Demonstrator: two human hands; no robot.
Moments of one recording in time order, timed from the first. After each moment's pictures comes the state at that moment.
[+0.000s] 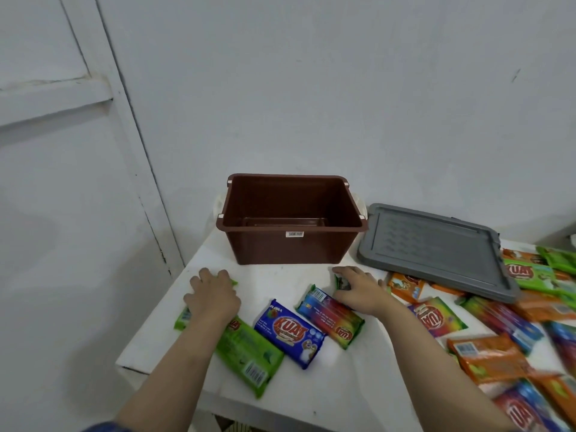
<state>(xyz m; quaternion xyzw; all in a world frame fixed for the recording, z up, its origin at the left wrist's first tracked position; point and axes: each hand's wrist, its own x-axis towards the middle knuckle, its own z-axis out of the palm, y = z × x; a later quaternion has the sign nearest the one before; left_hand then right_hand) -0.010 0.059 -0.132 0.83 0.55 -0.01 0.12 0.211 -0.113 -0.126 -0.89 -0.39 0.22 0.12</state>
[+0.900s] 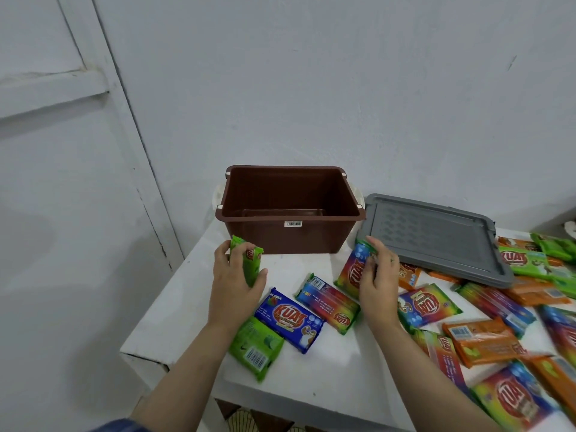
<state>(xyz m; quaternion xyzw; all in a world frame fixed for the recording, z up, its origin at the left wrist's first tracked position) -0.008 0.028 -0.147 0.82 0.33 0.39 0.26 0.179 -0.137 -0.150 -0.78 -0.26 -0.04 0.56</state>
